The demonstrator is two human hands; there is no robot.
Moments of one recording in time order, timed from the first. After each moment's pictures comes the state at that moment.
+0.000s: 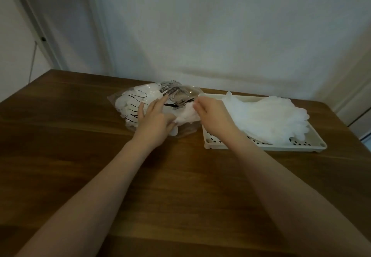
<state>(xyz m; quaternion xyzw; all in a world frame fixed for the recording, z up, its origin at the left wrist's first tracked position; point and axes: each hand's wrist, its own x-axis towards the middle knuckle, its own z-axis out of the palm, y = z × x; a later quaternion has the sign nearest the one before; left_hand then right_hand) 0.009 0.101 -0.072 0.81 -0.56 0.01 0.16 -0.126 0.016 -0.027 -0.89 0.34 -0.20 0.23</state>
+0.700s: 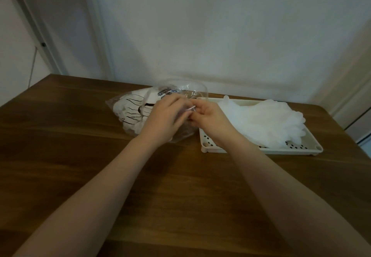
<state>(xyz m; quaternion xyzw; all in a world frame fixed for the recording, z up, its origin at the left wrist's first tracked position) -0.008 0.091 -0.048 0.66 -0.66 0.08 0.36 -0.131 0.019 -0.028 -0.73 0.25 -0.24 0.59</state>
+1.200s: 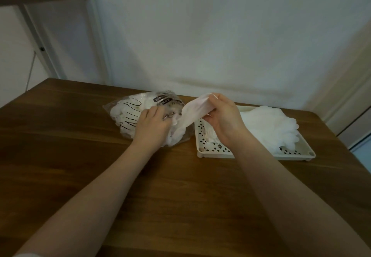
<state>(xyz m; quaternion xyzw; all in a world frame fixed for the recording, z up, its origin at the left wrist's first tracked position) 0.003 0.092 -0.064 0.78 -0.60 0.18 0.03 -0.142 0.002 -0.012 -0.55 0.32 -0.37 0.68</state>
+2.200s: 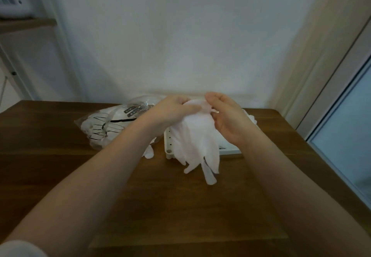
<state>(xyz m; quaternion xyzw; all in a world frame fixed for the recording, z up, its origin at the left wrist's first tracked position) -0.101 0.073 0.049 0.65 -0.54 -0.33 0.41 -0.236 -0.005 0.030 -0.56 0.29 -0.35 0.69</state>
